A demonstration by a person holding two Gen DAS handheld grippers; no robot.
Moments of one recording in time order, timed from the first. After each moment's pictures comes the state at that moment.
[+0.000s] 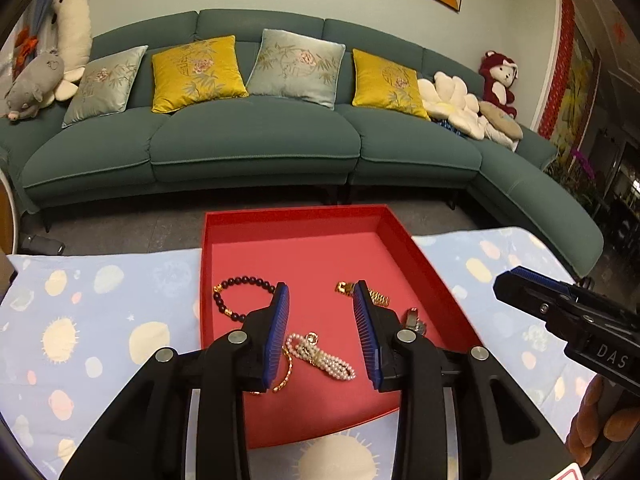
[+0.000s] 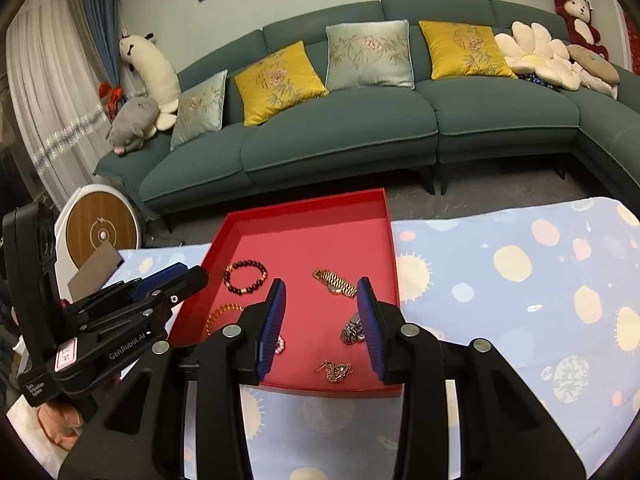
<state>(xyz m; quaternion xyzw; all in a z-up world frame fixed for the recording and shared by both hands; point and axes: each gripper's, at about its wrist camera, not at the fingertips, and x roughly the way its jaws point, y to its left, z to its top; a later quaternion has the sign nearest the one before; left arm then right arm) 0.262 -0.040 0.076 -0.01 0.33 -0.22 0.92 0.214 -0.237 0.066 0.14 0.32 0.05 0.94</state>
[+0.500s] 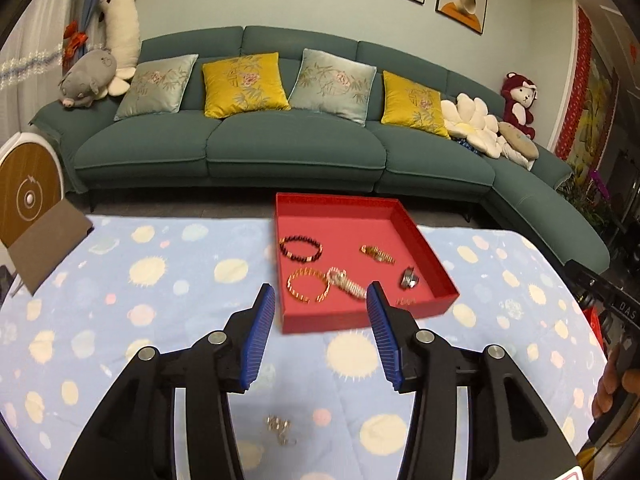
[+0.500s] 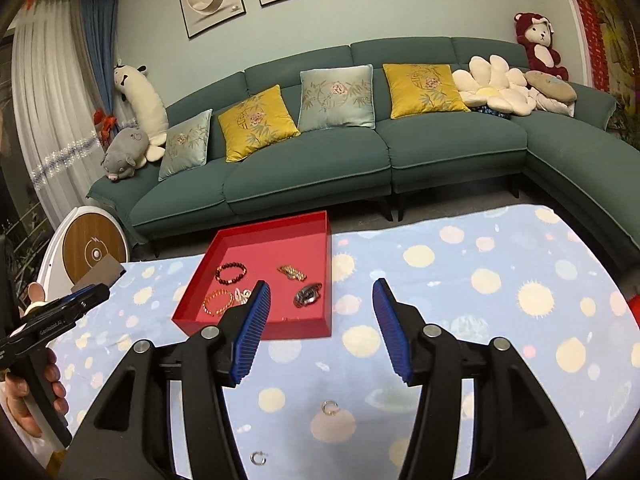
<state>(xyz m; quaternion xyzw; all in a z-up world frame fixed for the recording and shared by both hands) 0.135 0.029 0.112 -0.02 0.33 -0.16 0.93 0.083 -0.283 0.103 0.14 0.27 0.00 0.95</state>
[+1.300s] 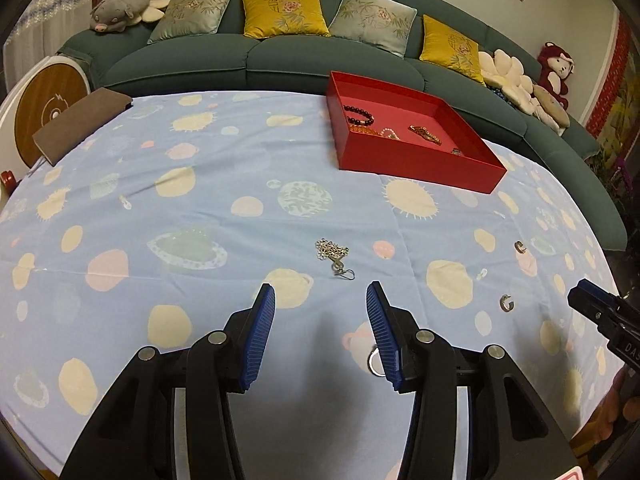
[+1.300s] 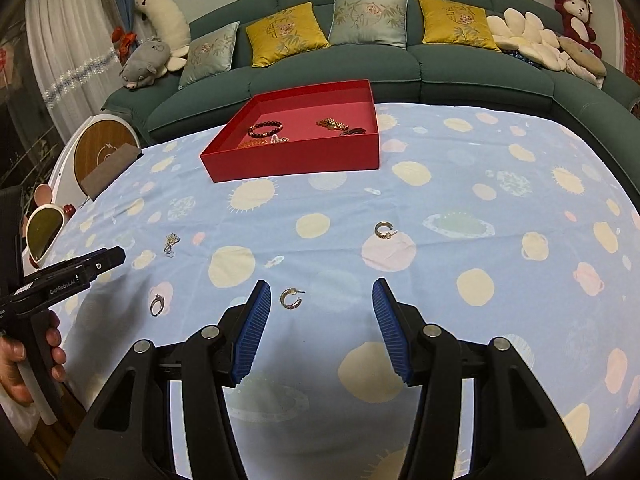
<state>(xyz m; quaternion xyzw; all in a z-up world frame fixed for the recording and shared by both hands) 0.068 0.076 0.008 -0.04 0.43 -0.12 0.89 0.014 -0.204 0.008 0.09 0.39 0.05 0.91</state>
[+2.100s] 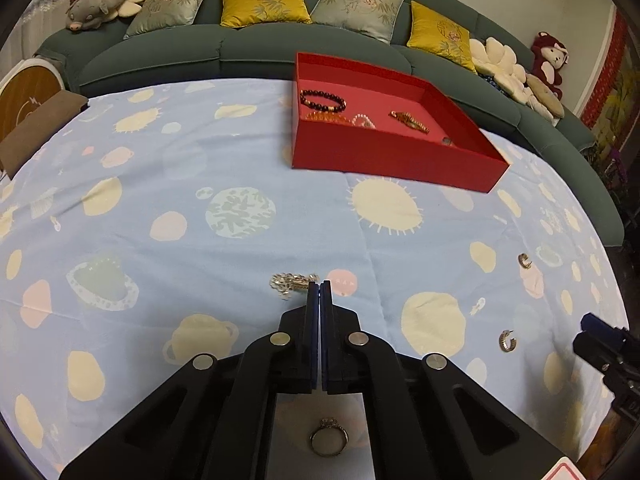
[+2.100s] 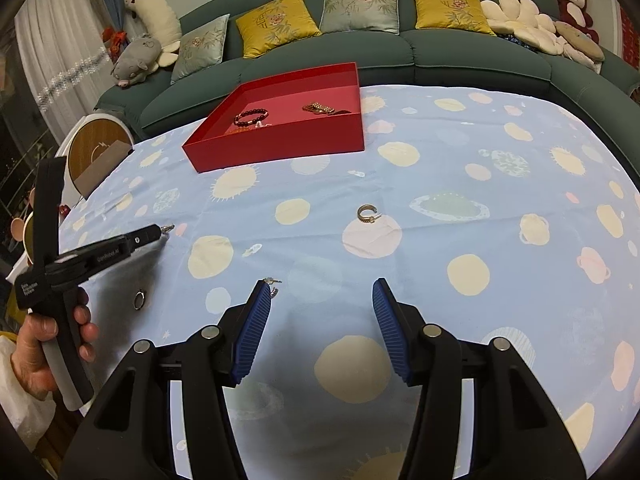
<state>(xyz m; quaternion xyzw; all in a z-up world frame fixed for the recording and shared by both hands) 0.108 0.035 -0.009 -0.04 0.44 -0.14 0.89 0.018 -0.218 -0.008 0.10 0.41 0.05 0.90</state>
